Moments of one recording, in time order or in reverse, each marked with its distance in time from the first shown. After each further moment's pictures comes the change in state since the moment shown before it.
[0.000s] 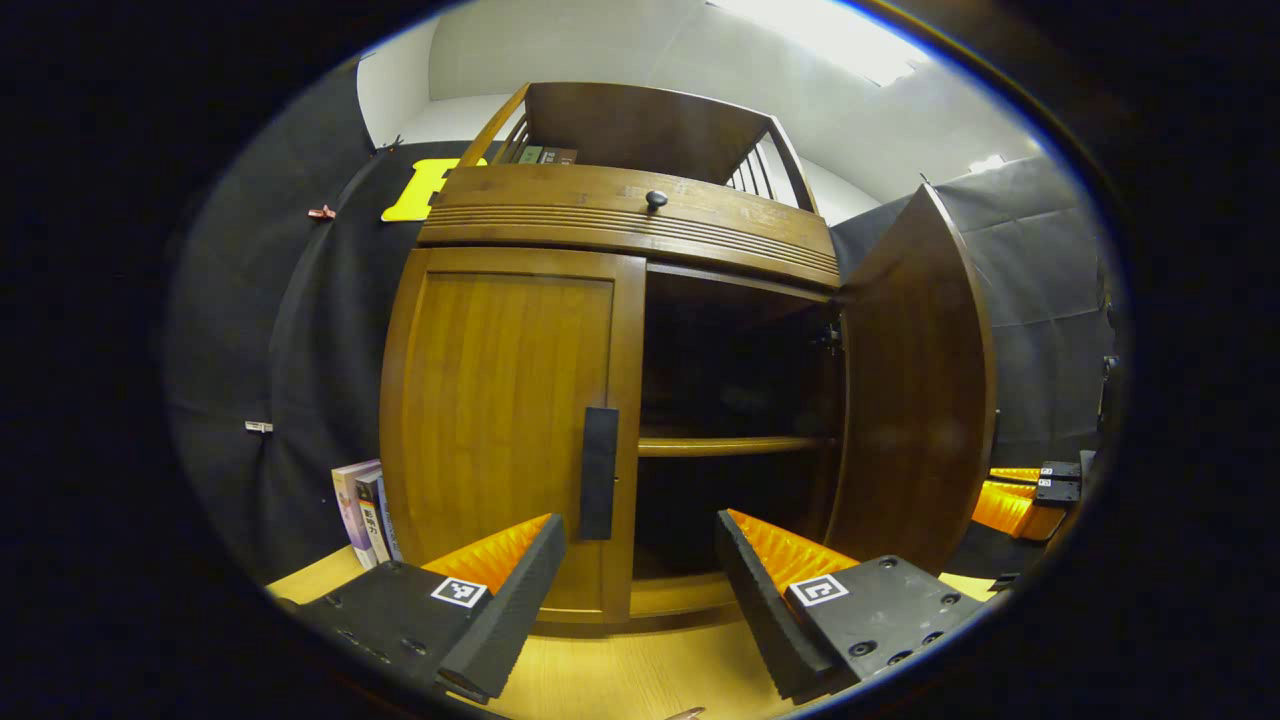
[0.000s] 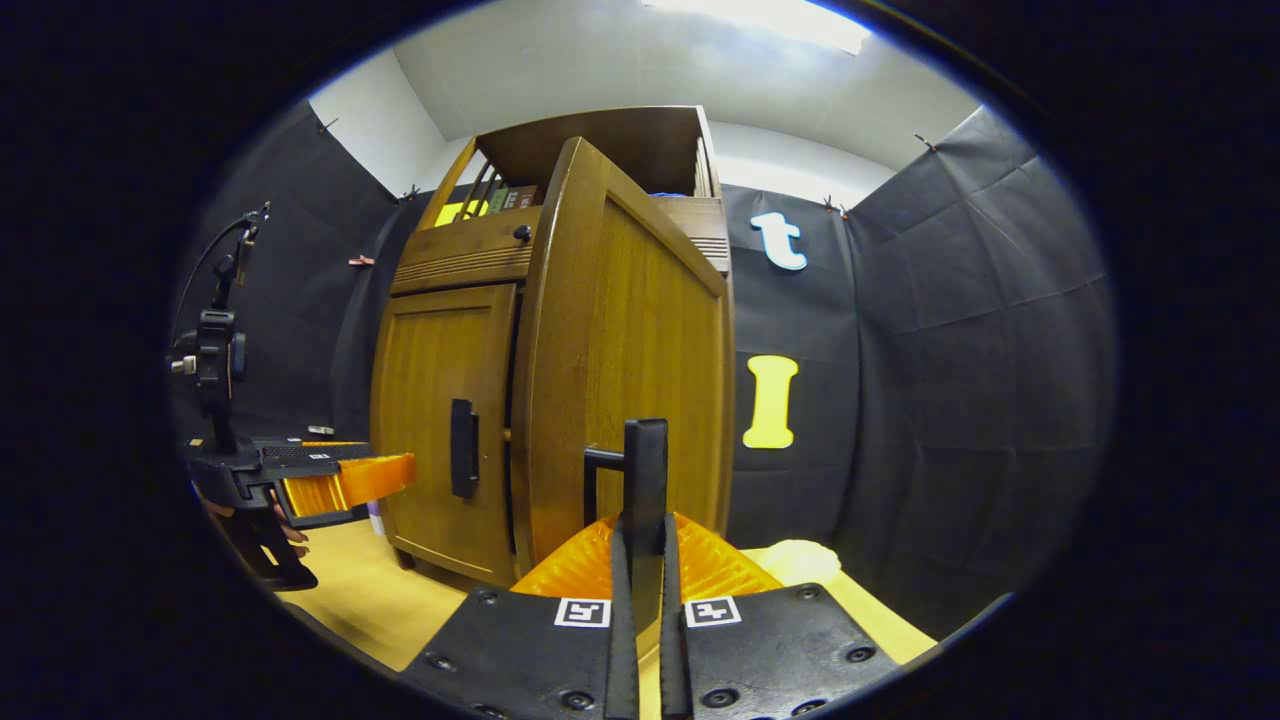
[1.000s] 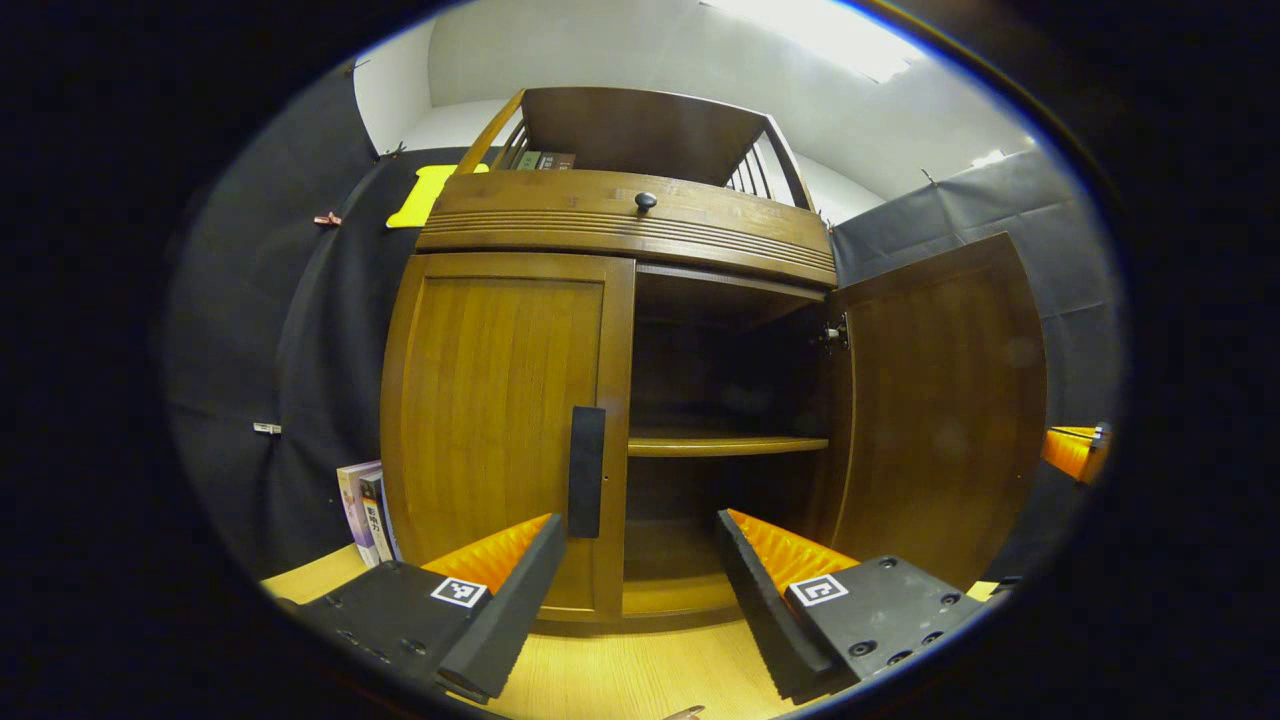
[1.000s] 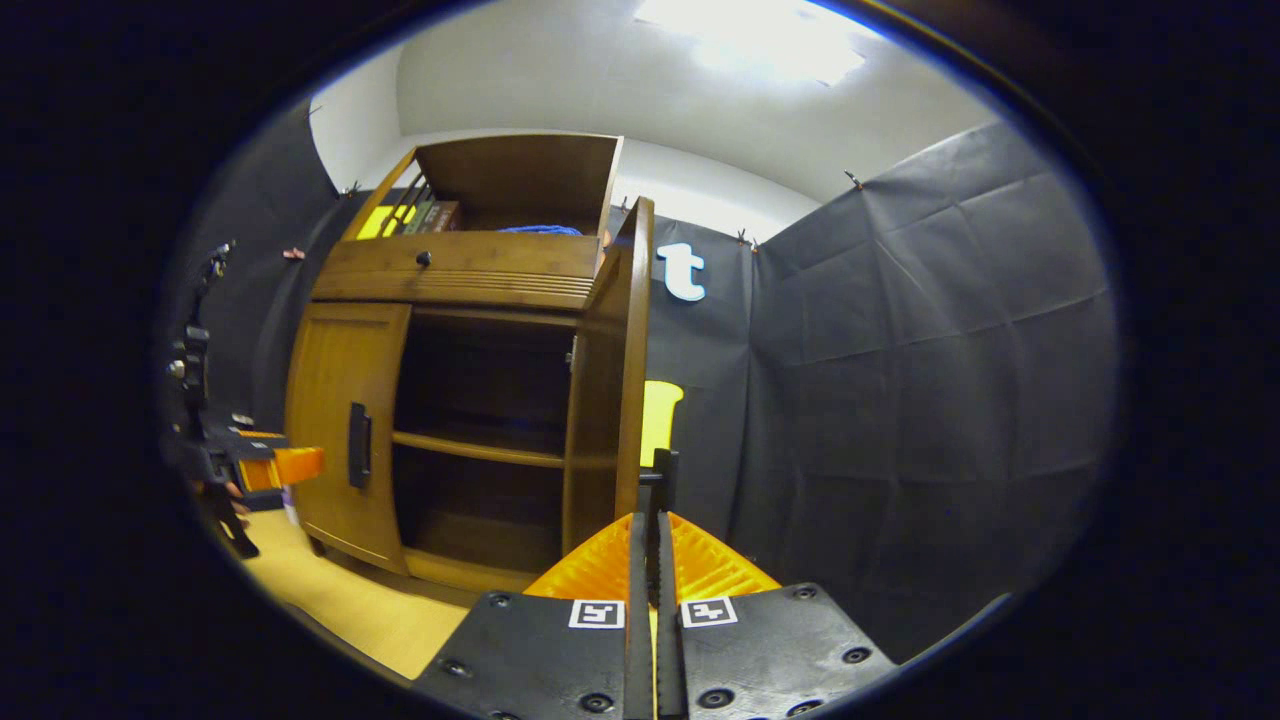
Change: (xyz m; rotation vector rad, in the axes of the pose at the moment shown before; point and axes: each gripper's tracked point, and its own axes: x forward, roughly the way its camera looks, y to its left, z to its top) left arm 0.000 -0.009 -0.004 0.008 -0.010 0.050; right arm -0.061 -0.091 0.035 -0.032 -0.077 -0.208
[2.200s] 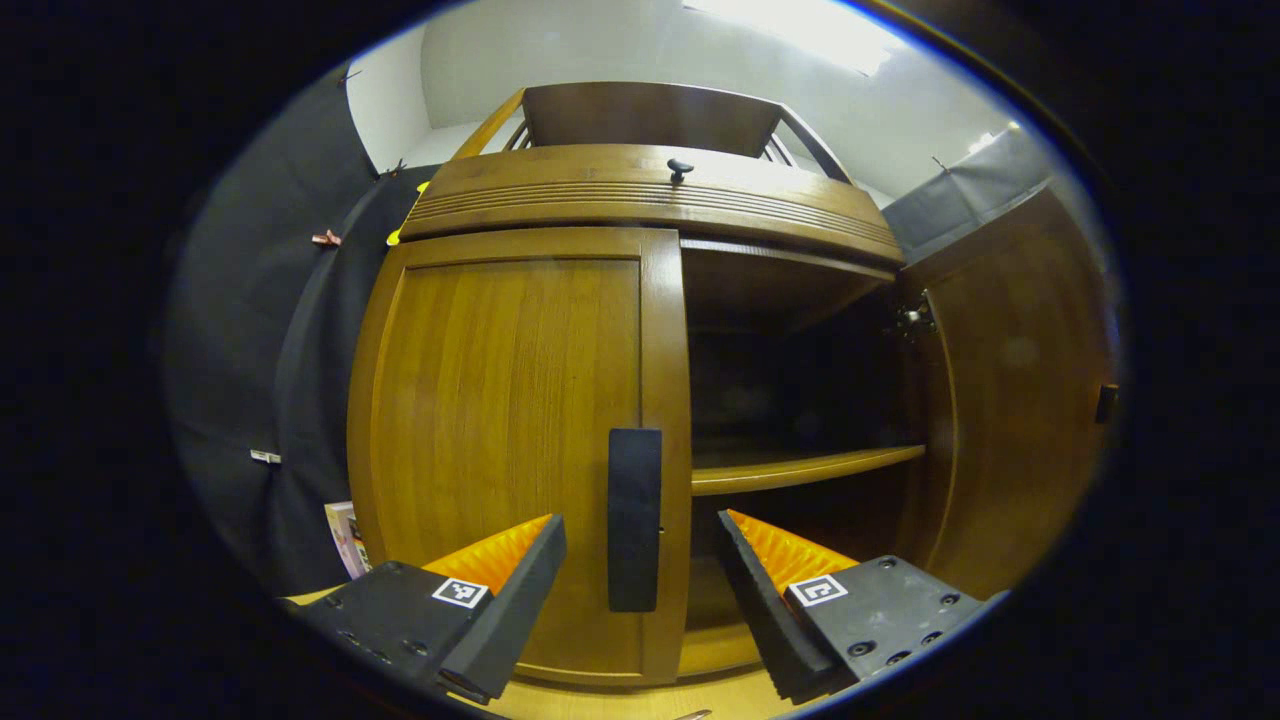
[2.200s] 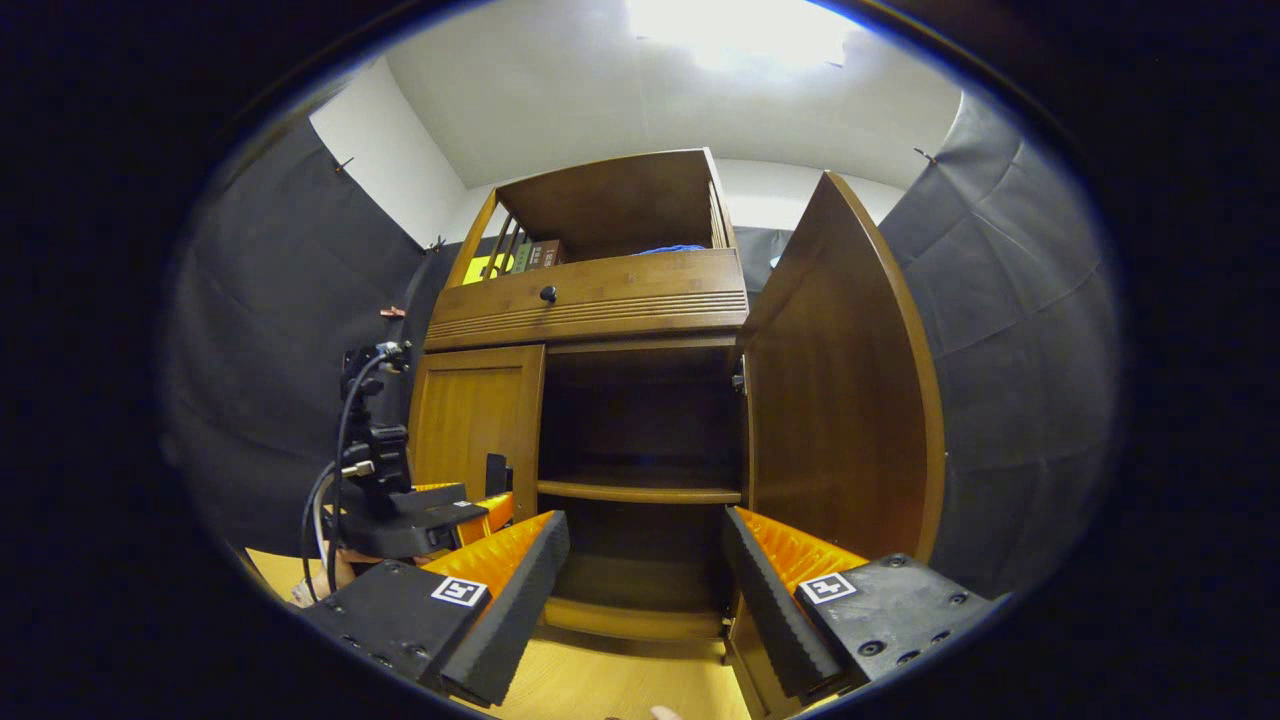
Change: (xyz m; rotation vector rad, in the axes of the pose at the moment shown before) left arm 0.118 0.049 -0.006 0.087 -0.102 0.081; right arm 0.040 0.130 -0.001 0.129 -0.082 0.338
